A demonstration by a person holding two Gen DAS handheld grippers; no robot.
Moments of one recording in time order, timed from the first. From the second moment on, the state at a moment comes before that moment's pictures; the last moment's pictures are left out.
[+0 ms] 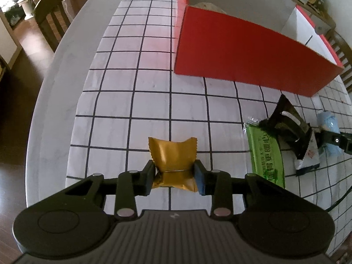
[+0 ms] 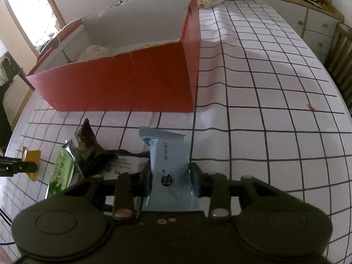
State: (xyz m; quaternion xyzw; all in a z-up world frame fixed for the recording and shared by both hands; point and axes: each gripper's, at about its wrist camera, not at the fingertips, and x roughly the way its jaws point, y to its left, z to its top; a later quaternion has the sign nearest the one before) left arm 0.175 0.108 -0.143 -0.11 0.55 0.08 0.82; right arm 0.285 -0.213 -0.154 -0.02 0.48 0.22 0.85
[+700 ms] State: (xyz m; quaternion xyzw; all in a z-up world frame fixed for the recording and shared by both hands) left arm 0.138 0.115 -0.093 -0.15 0.51 0.07 0.84; right arm 0.235 -0.218 -0.108 0.01 0.44 0.23 0.87
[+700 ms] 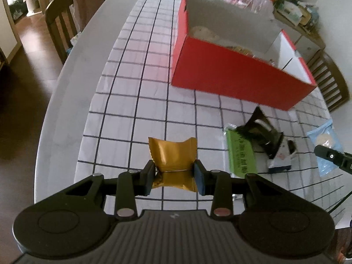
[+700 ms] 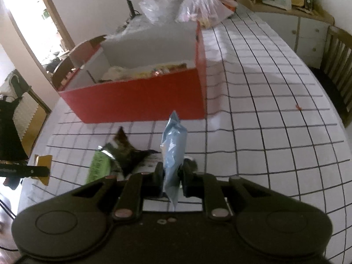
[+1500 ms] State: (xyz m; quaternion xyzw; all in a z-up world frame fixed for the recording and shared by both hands) left arm 0.212 0.085 0.005 -0.11 0.43 0.05 0.89; right arm 0.279 -0.171 -0.025 -0.02 0.37 0.26 0.89
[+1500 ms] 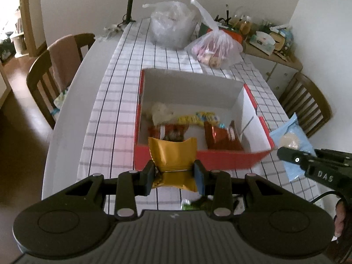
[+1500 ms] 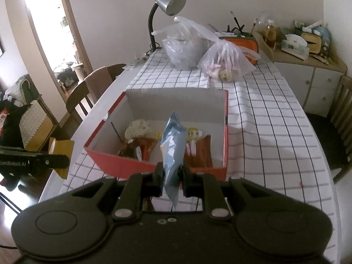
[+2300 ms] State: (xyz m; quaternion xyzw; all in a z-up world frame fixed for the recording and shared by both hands) left arm 0.353 0.104 -0.033 -0.09 0.51 0.09 0.85; right arm 0.408 -0.124 -0.059 -0.06 0.41 0.26 0.87
